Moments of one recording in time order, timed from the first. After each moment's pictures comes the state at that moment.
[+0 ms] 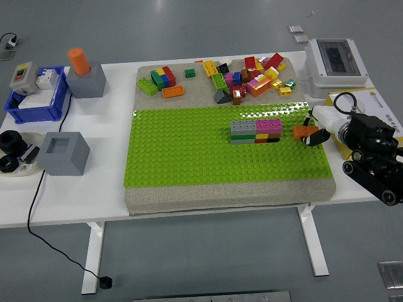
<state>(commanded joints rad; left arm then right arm) -0.04 0.09 -1.79 -0.18 1.86 -0.03 0.26 0.77 -0.36 0.58 0.86 -1.78 0.03 -0.27</state>
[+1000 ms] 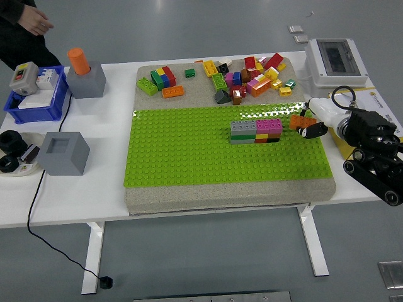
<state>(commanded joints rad) -0.04 0.09 -1.79 -0.18 1.84 -0.03 0.25 0.76 -0.40 0.62 0.96 -1.86 0.00 -0.26</state>
